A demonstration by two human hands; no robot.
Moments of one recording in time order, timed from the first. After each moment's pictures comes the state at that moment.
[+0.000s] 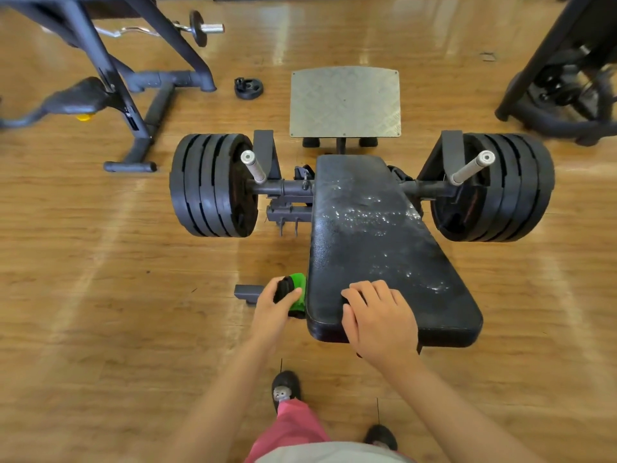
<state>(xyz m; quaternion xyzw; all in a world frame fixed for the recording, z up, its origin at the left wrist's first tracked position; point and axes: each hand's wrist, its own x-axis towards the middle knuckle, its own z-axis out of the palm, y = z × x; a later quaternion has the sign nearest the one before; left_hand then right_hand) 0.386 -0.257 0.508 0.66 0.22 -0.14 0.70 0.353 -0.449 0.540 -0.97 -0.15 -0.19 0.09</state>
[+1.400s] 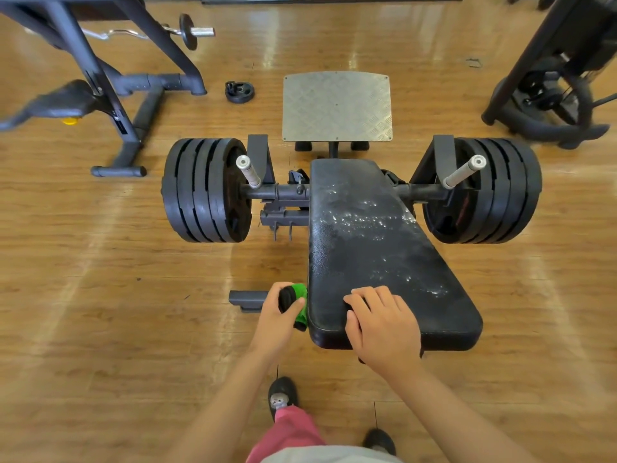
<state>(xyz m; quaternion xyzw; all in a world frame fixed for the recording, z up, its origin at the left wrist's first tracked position) 0.378 -0.263 0.539 0.74 0.15 -0.13 0.64 0.350 -0.448 0.542 -0.97 -0.14 -0.19 0.10</state>
